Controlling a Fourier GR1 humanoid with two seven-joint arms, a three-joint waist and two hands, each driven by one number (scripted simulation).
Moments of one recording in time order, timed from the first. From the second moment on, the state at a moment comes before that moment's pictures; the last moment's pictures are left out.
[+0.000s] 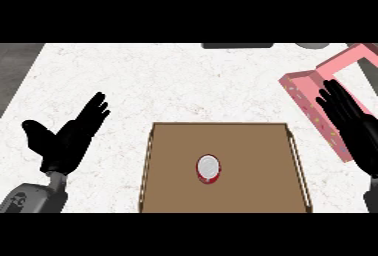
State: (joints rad) left arm -0.15 0.42 -0.22 -1.52 0.40 0.12 0.16; right arm -0.10 -0.46 0.01 -1.66 -0.36 0.08 0.13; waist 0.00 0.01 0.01
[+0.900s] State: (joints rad) left arm -0.03 0.47 -0.04 -1.59 0.45 0.12 0.17; right arm 0.05 -0.29 0.35 -2.09 0.32 -0.36 0.06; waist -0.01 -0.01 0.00
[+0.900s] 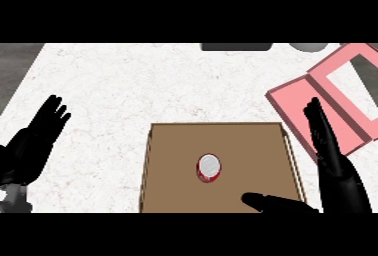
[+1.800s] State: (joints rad) left arm -0.03 0.45 -0.05 -1.62 0.43 0.12 0.18; right arm -0.24 -0.32 0.64 -2.12 0.64 0.29 1.00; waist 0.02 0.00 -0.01
